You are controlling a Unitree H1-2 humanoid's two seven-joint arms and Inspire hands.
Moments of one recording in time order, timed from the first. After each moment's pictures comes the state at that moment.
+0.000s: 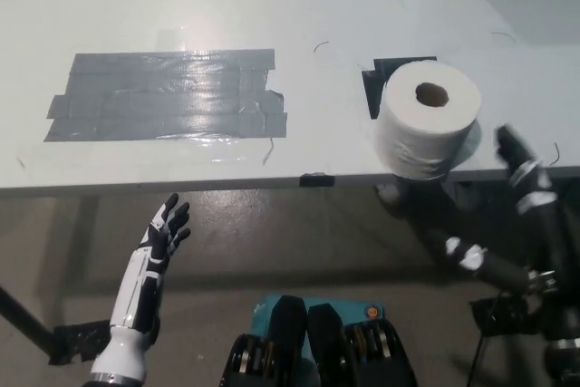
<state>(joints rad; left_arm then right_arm) -0.02 0.09 -0.03 -0.05 0.05 -0.13 -0.03 -0.12 -0.14 -0.03 -0.26 -0.10 -0.24 0.03</state>
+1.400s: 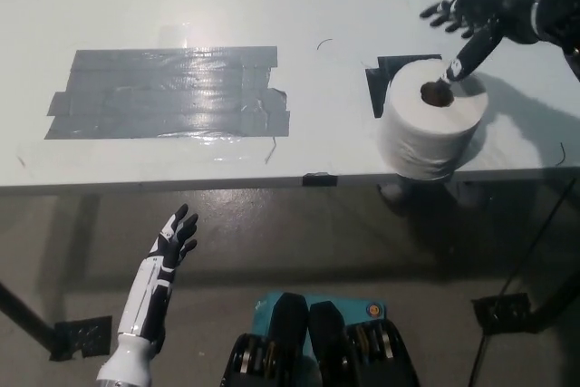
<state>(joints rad) -0.01 0.09 -0.05 -0.04 0.08 -0.12 -0.03 -1.31 -0.42 0.61 1.04 -0.21 0.28 0.72</state>
